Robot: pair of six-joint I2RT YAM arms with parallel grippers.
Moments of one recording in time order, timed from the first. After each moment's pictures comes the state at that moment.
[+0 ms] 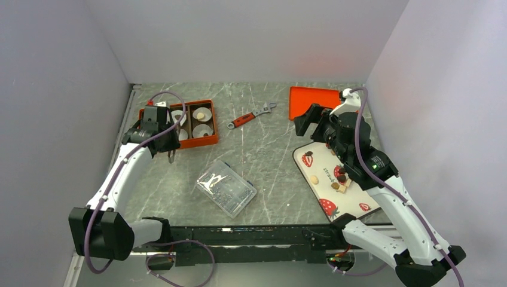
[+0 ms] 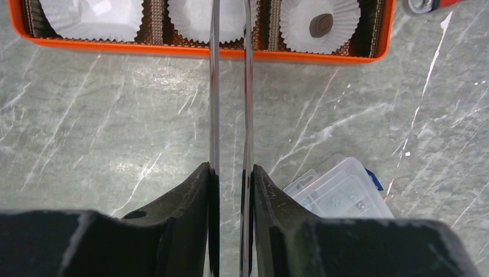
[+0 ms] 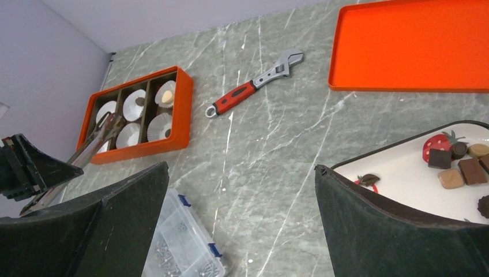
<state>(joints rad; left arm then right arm) -0.13 1.21 1.05 -0.73 -0.10 -0.36 0.53 0.89 1.14 -0.52 0.26 0.50</state>
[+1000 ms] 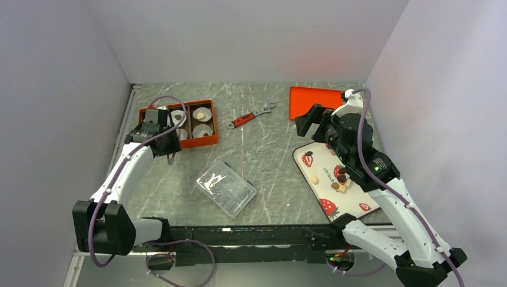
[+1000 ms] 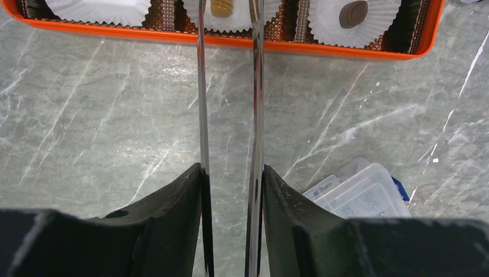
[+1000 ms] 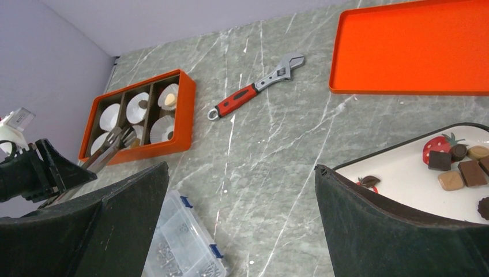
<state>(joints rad) -0.09 1.24 1.00 -0.70 -0.11 -0.35 0.53 0.88 1.13 -0.51 0.26 0.50</state>
